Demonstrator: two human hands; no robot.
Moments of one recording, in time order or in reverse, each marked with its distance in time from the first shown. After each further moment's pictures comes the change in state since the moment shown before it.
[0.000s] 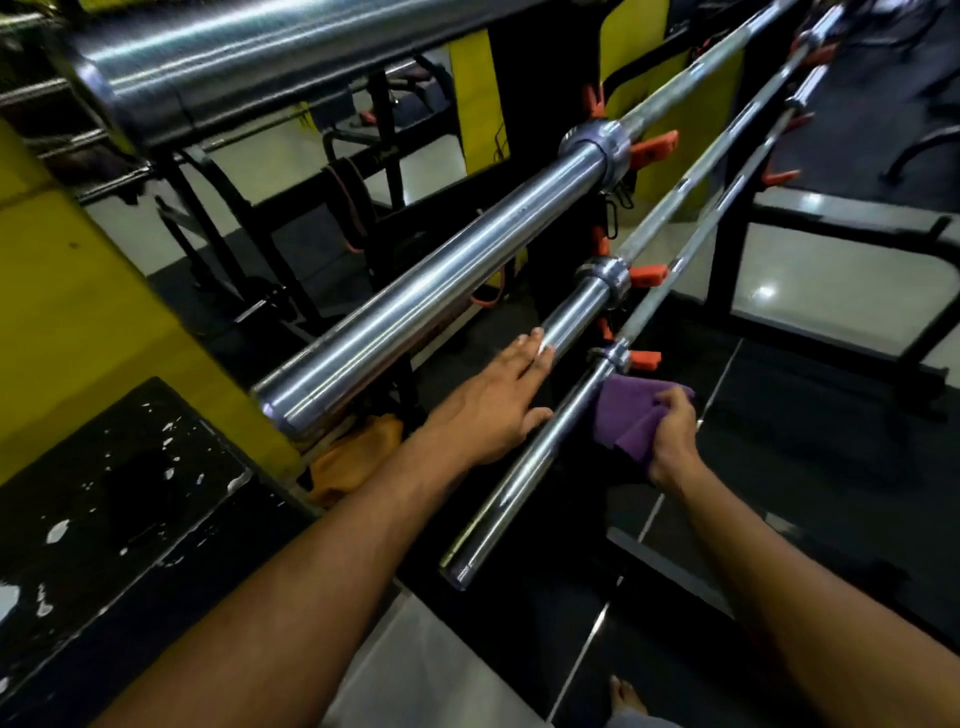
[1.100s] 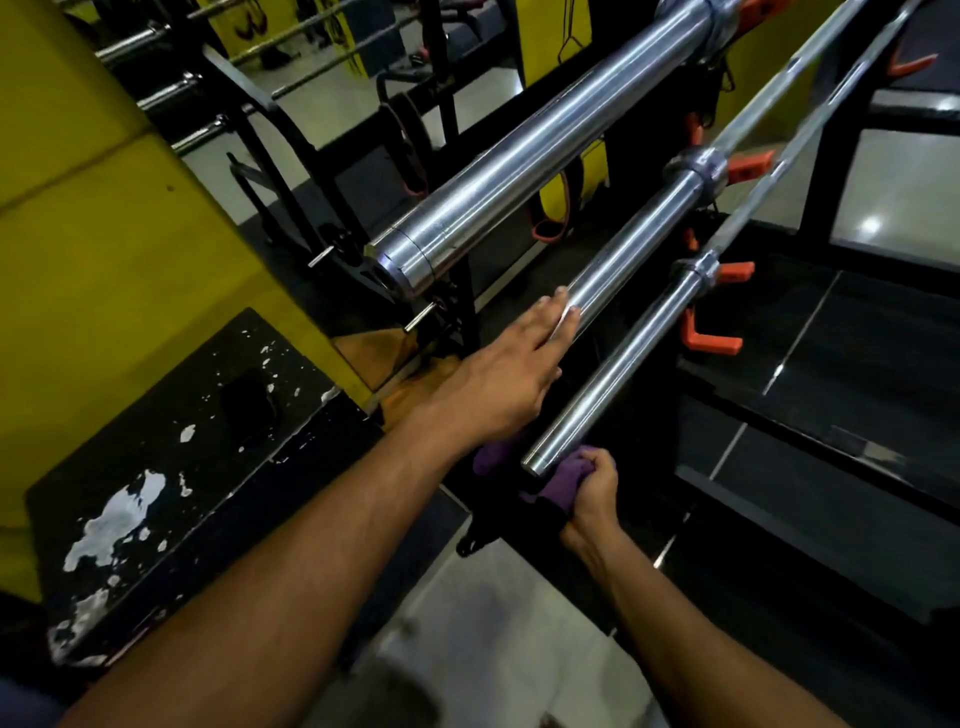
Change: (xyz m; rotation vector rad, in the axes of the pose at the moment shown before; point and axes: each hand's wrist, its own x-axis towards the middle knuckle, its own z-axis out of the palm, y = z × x) left_hand -0.118 -0.005 -0.005 -0.071 0.007 -0.002; right_hand -0.143 0.214 0.036 0.353 -0.110 0.304
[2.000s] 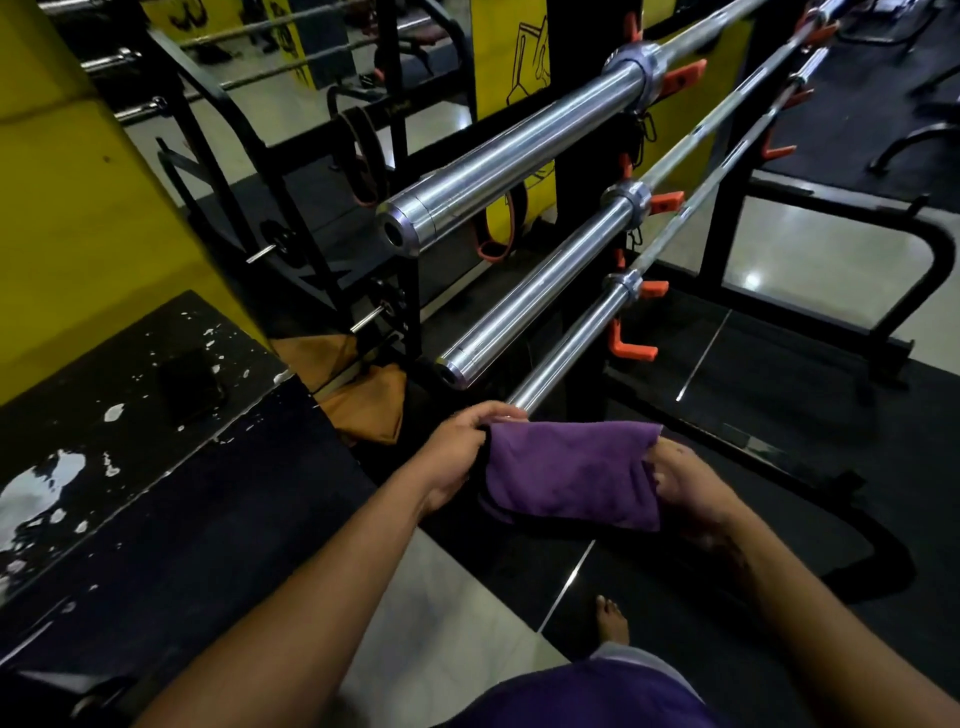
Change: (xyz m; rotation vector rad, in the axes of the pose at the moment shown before) left_hand -0.080 0.041 0.067 -1.454 -0.045 -0.632; right_hand -0.093 -0.149 -0.087 -0.756 -0.340 -0.099
